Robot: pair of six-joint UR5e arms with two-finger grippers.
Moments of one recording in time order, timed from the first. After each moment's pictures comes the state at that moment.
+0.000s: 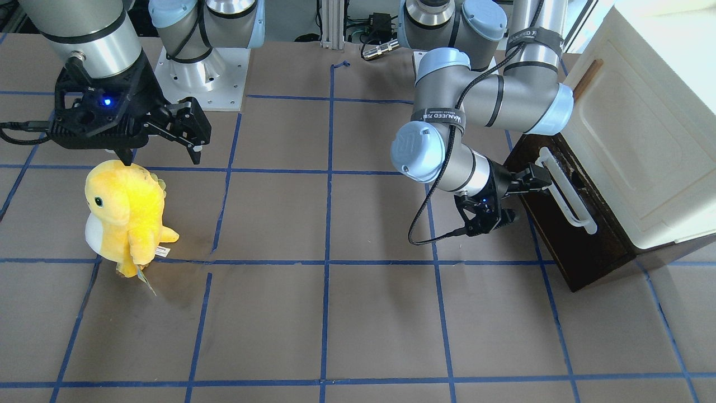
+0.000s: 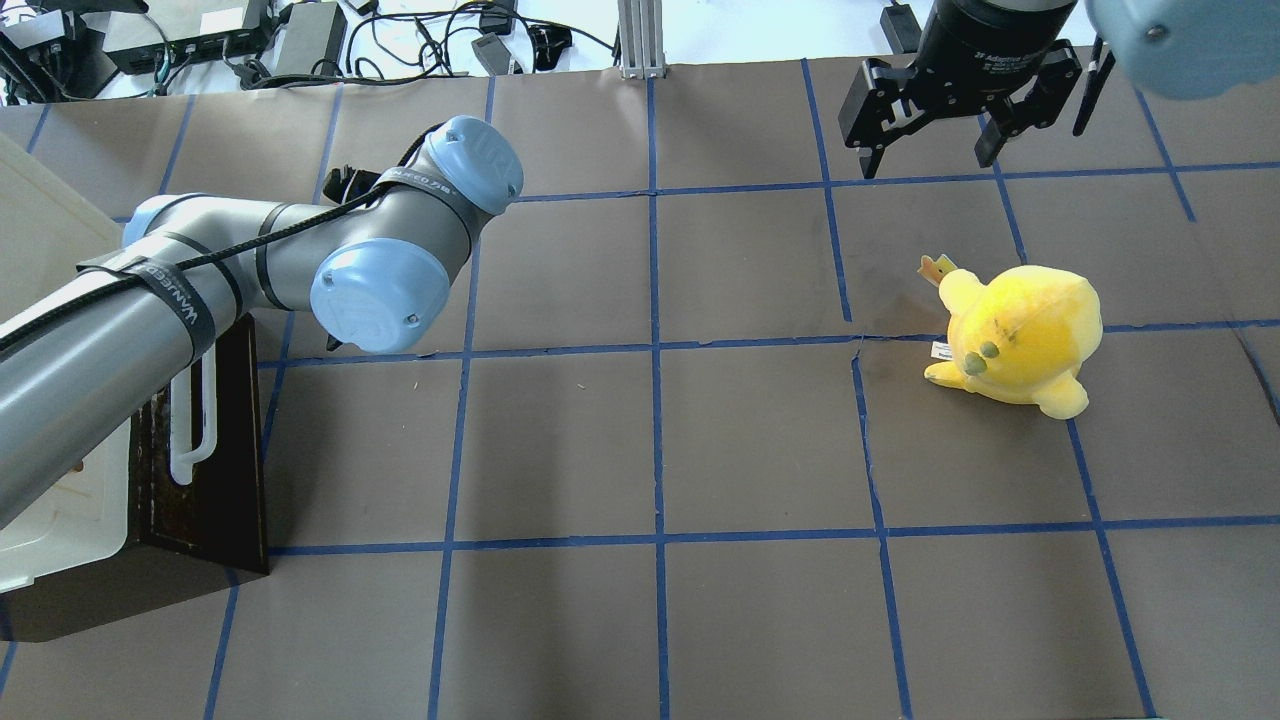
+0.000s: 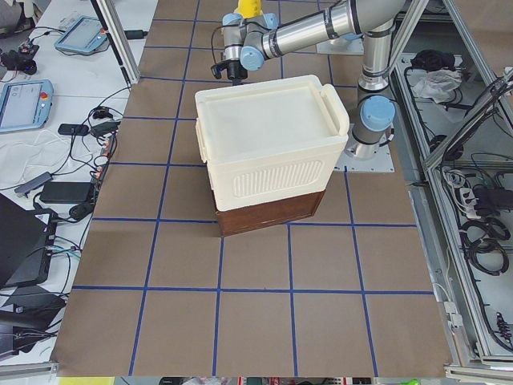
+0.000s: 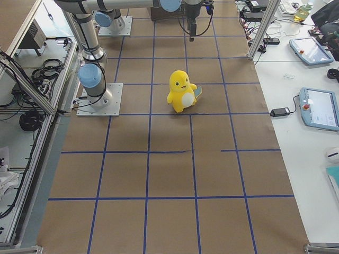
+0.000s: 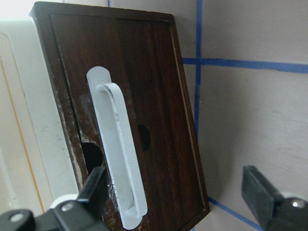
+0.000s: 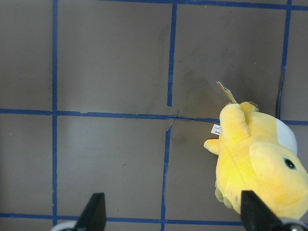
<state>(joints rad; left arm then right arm) -1.73 -1.87 -1.80 -1.42 2.46 -0.35 1.60 -1.48 1.44 -1.57 -1.58 -0.02</state>
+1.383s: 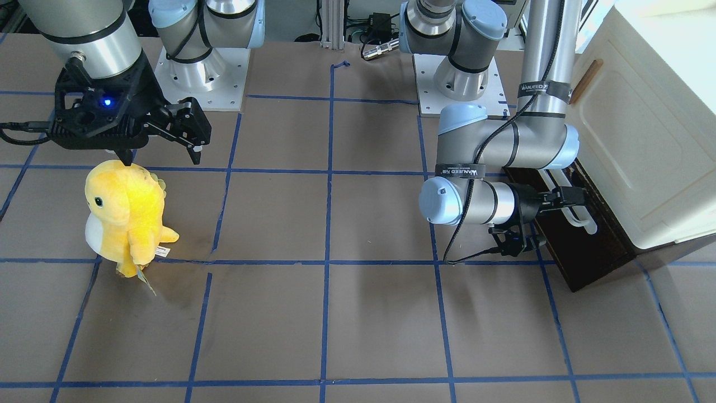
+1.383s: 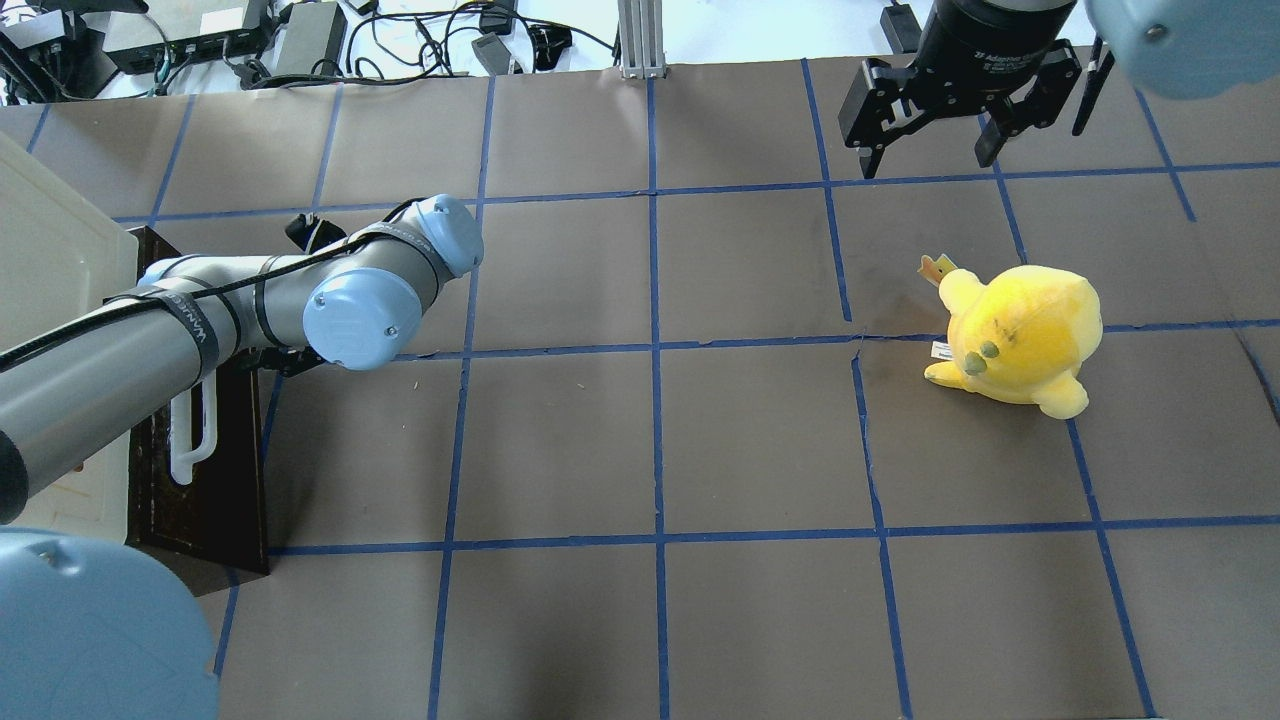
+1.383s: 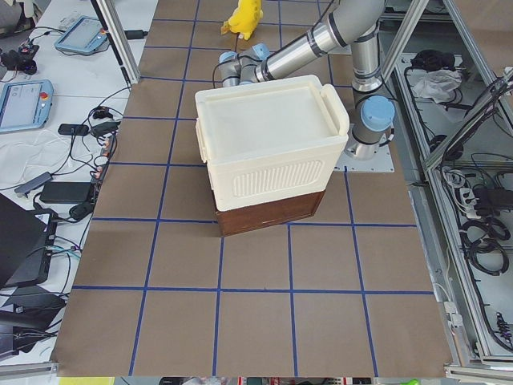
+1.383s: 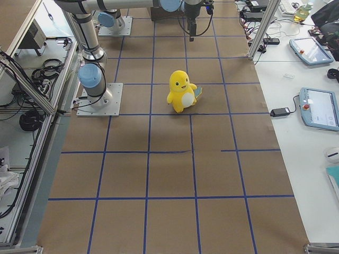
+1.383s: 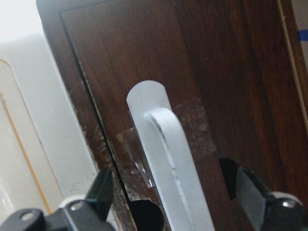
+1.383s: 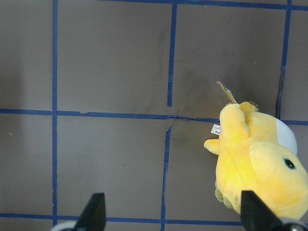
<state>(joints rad) -1.62 -1.98 -1.88 -1.43 2.74 -0.34 1.60 -1.48 1.44 -1.57 -1.58 -0.02</state>
